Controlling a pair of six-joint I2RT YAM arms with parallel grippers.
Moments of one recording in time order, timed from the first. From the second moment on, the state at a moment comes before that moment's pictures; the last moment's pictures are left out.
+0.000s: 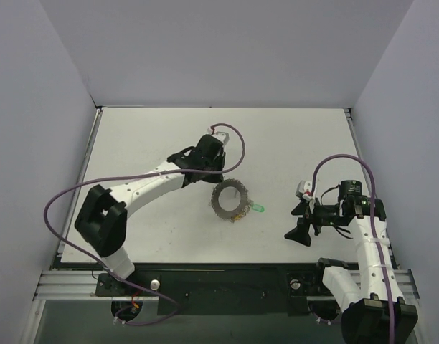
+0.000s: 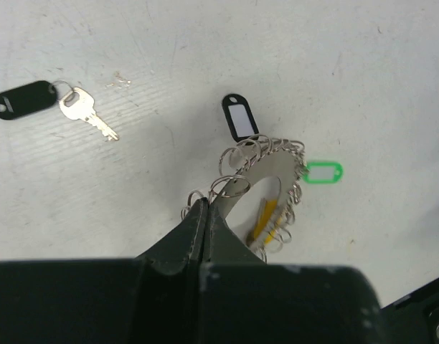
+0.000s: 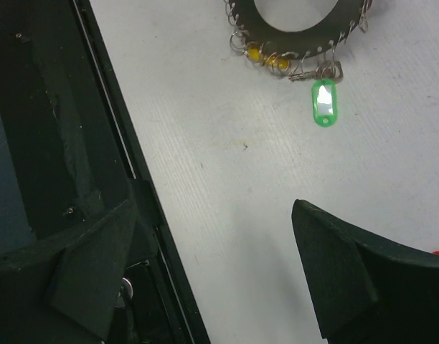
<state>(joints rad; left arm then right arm) -0.74 1.77 1.34 -0.45 -0.07 -0.50 -0.15 0.87 0.71 -1.18 -1.00 -1.13</state>
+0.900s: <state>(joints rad) -0.94 1.36 1.04 -0.17 -0.03 -0.04 0.21 1.06 1.11 -1.02 -0.86 -0.55</state>
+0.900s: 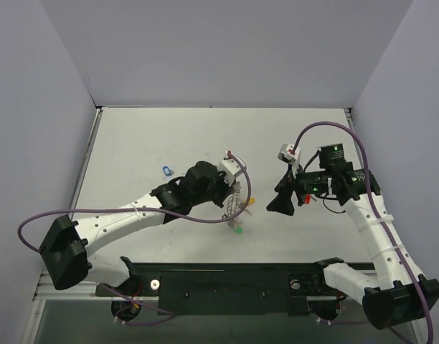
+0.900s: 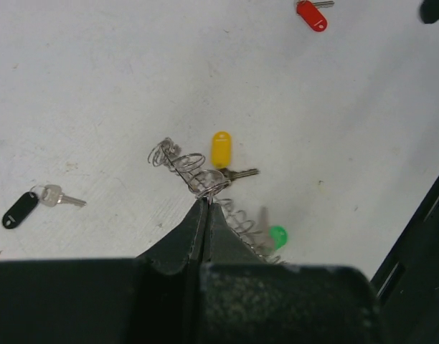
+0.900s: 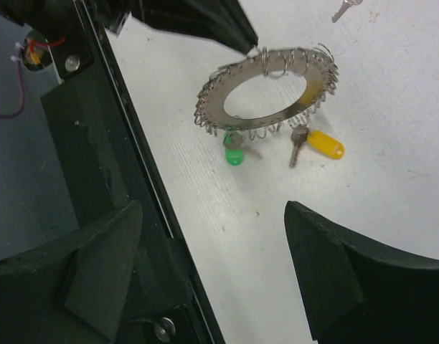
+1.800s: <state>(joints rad) -1.01 1.23 0.63 0.47 0.08 -0.25 0.38 1.21 1.05 -0.89 -0.99 -0.62</state>
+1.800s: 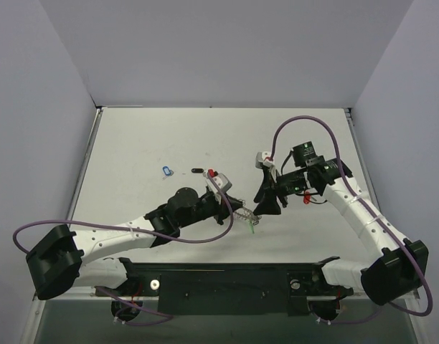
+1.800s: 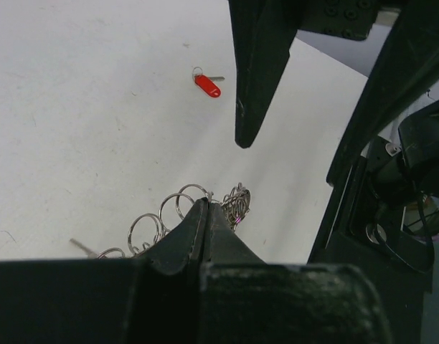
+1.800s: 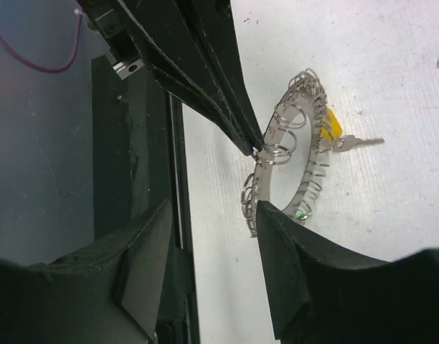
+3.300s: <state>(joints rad) -1.13 1.25 0.59 0.59 0.00 -0.16 0.55 1.24 1.21 -1.41 -0.87 -1.21</state>
